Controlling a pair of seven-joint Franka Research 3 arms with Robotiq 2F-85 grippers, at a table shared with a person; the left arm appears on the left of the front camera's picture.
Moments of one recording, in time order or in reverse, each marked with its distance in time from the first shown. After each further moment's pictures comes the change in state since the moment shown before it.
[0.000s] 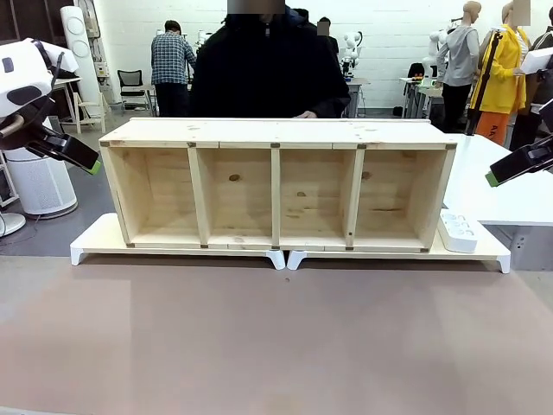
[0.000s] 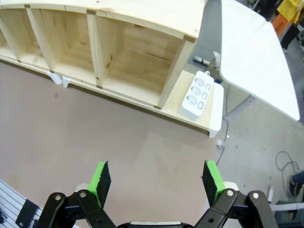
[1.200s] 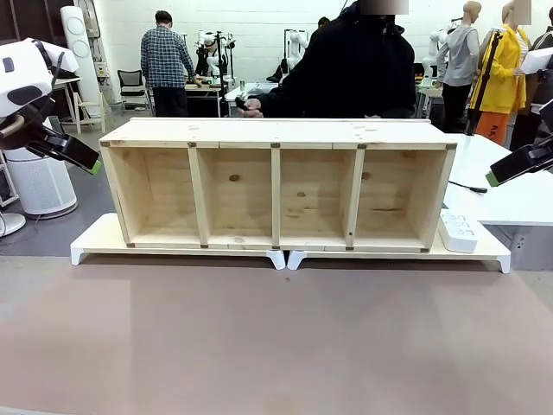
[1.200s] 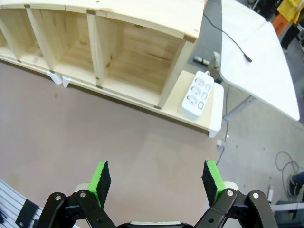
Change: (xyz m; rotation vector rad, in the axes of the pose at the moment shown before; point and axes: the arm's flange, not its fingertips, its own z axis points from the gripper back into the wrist) left arm 0.000 0.000 0.000 0.000 0.000 0.000; right arm 0.000 0.000 0.000 0.000 0.000 0.000
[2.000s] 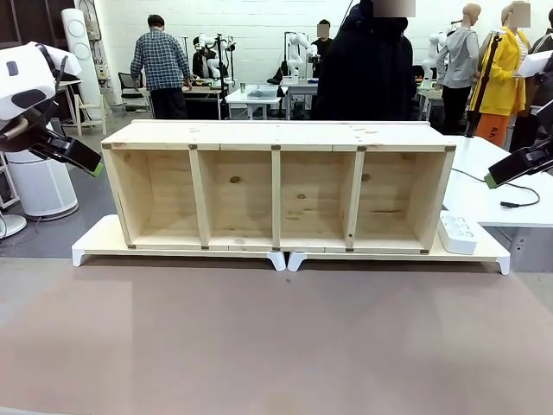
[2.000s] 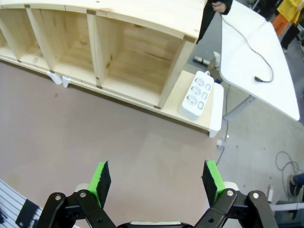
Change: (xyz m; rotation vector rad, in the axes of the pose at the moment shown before) left arm 0.000 0.000 0.000 0.000 0.000 0.000; right arm 0.000 0.000 0.000 0.000 0.000 0.000
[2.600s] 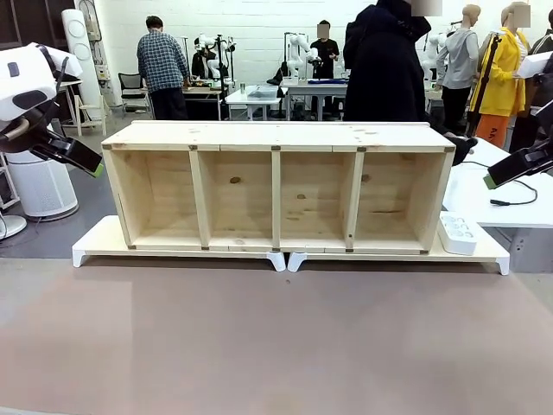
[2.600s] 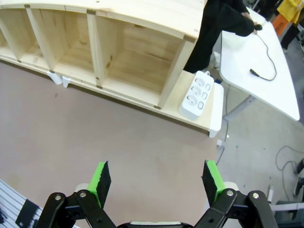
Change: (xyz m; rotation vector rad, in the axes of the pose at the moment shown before) left arm 0.000 0.000 0.000 0.000 0.000 0.000; right arm 0.000 0.000 0.000 0.000 0.000 0.000
